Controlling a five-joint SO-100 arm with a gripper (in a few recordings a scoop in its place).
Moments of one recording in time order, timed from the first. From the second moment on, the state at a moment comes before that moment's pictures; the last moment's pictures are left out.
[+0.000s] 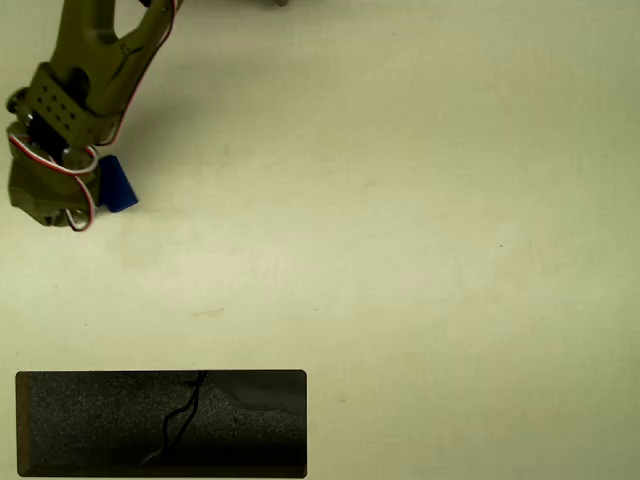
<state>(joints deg) 35.3 54.3 84.6 23.8 -126.4</state>
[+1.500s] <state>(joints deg) 46.4 74.2 101.2 46.5 -142.6</state>
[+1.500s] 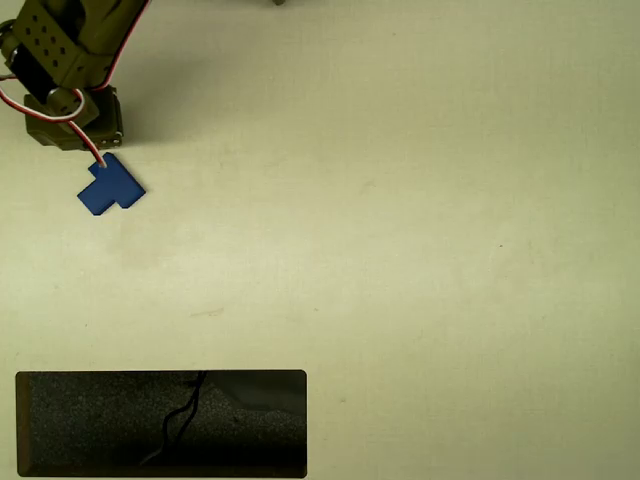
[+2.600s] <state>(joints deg) 23.8 60.4 71.5 58.8 -113.1</state>
